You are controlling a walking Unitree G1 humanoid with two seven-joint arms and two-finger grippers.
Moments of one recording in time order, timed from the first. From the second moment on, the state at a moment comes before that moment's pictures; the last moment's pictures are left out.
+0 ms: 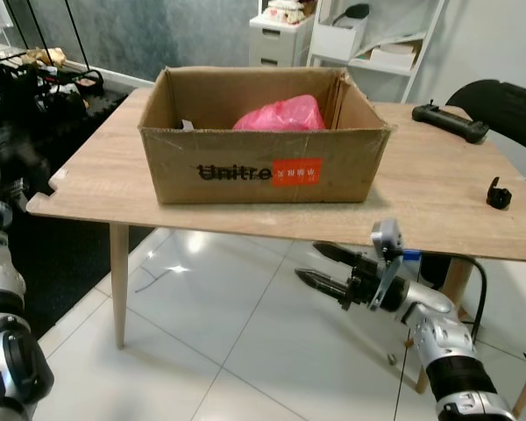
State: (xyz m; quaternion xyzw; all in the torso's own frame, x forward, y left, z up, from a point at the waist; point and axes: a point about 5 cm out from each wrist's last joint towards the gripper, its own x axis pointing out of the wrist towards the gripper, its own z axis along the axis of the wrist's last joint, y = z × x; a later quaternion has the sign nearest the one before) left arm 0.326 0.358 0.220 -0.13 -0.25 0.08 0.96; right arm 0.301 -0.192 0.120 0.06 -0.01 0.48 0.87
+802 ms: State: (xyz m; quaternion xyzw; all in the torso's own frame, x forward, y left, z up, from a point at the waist) left arm 0.306 0.217 0.298 -0.13 -0.38 -0.38 0.83; right arm 0.256 -0.204 0.202 0.02 -0.10 0.51 0.86
